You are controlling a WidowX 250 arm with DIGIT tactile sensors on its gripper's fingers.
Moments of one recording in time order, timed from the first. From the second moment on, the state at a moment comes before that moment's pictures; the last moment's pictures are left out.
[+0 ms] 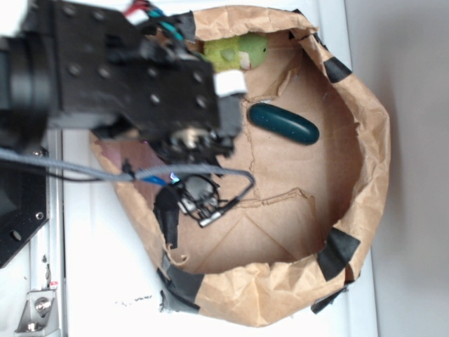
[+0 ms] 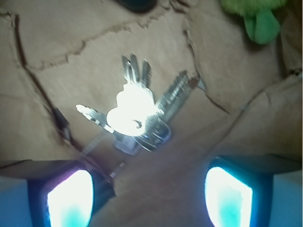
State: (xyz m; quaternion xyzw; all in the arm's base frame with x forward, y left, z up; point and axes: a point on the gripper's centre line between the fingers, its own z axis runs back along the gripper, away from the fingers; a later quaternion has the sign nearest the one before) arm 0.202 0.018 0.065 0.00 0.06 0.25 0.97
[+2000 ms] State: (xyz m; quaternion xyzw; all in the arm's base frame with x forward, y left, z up) arm 0.197 -0.007 0.055 -0.11 0.03 0.32 0.94
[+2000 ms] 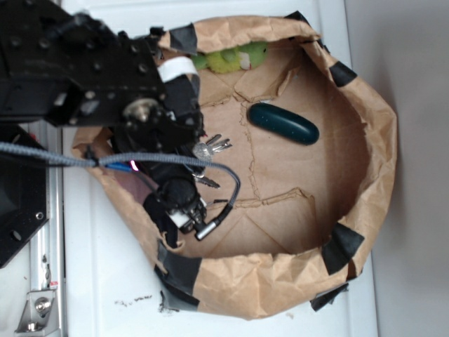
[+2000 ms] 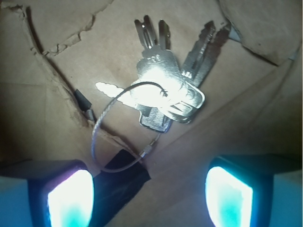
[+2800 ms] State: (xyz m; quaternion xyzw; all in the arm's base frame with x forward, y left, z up) arm 0.211 -0.014 0.044 -0.10 0.02 0.33 0.94
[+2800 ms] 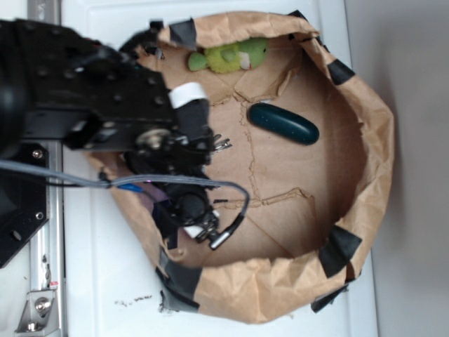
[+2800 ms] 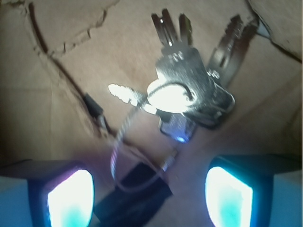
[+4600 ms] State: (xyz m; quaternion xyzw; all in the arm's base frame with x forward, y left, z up) arm 0.212 -0.007 0.031 -0.07 0.00 0.32 0.95
